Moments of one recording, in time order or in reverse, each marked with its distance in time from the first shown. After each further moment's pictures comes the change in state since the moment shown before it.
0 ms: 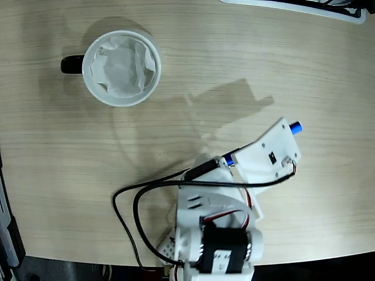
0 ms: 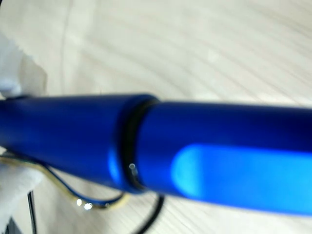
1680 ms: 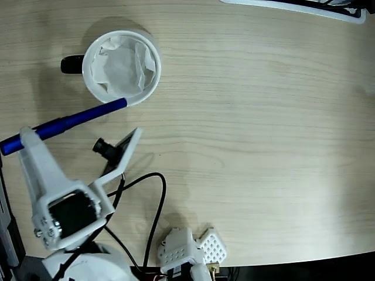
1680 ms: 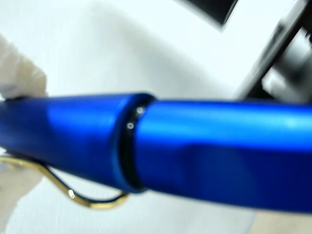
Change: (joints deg) arm -32.5 19.9 19.3 -73.3 84.2
